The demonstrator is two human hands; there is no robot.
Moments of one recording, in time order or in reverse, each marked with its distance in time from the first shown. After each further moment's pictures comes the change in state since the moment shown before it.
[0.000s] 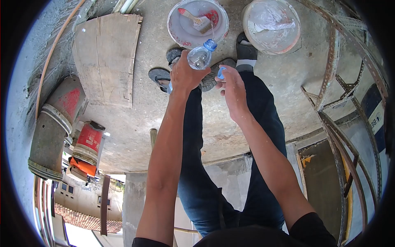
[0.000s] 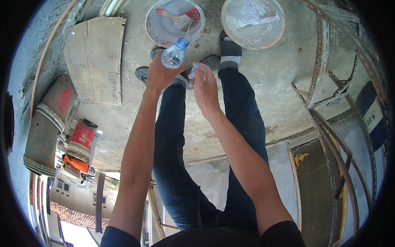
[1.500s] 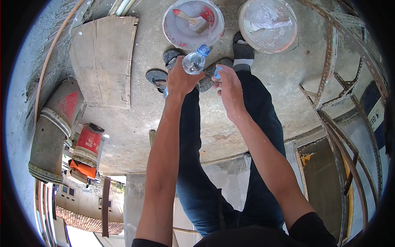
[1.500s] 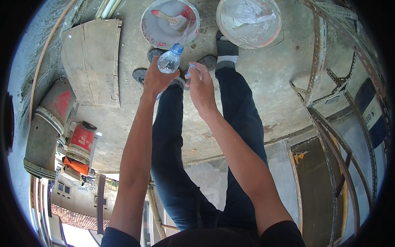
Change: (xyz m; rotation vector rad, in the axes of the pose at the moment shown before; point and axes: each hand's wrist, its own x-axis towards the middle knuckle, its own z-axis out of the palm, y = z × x) left_hand -0.004 -0.013 0.005 0.040 -0.034 -0.021; right_hand 0.001 -0.003 0.000 0.005 0.003 -0.009
